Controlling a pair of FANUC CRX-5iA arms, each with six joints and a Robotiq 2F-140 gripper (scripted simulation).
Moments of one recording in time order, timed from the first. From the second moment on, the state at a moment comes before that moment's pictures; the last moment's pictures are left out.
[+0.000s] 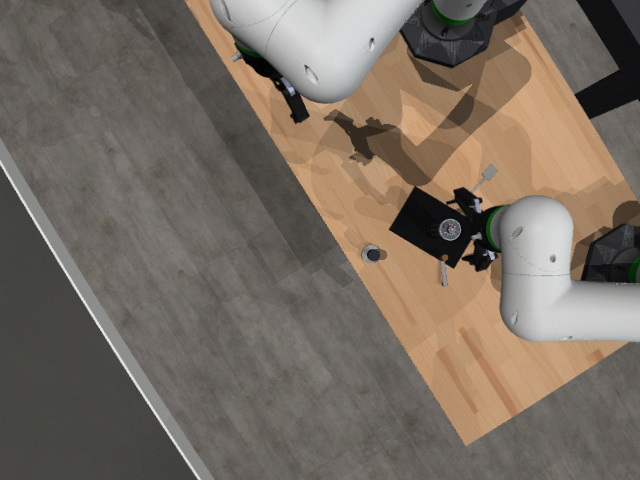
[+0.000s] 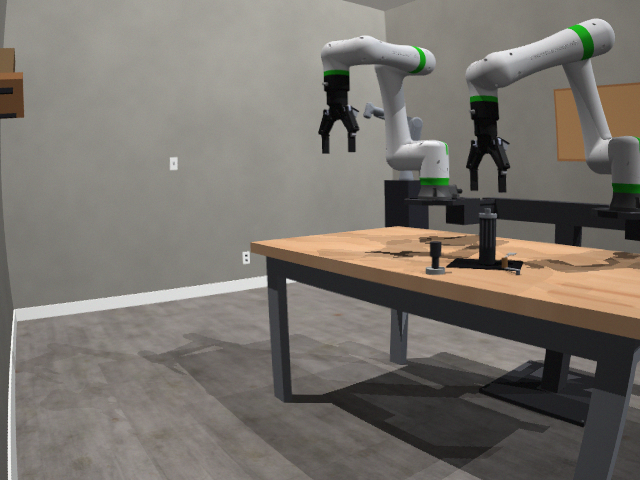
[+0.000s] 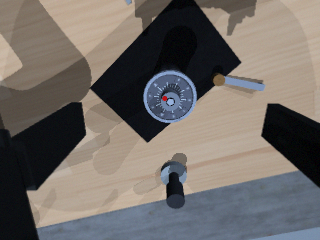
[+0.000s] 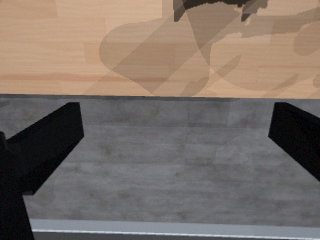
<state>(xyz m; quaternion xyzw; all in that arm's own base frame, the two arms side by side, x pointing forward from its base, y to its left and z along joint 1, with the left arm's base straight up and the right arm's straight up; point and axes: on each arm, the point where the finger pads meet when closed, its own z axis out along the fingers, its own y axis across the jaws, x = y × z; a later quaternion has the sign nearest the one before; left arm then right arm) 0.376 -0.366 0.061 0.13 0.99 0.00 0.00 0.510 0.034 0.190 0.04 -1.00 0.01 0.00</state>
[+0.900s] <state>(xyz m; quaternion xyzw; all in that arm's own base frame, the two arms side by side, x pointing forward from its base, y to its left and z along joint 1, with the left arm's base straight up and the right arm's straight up) 0.375 -0.366 0.003 0.13 0.99 0.00 0.00 0.490 -0.140 0.208 0.20 -0.98 0.00 0.00</state>
